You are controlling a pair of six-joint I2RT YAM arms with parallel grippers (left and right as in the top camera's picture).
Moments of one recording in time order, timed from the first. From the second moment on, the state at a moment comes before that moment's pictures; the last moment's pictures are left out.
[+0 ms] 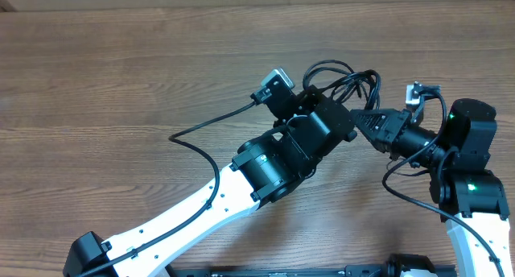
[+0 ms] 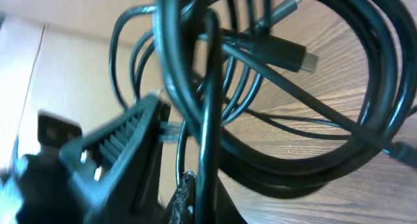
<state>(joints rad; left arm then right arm) -0.98 1.55 1.39 -0.40 -0.66 -1.37 -0.09 0.97 0.85 -0.43 -0.94 0.80</state>
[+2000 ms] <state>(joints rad) -0.91 1.55 1.39 -0.40 -0.57 -1.28 -0.09 1.04 0.85 -0.53 -1.22 0.20</state>
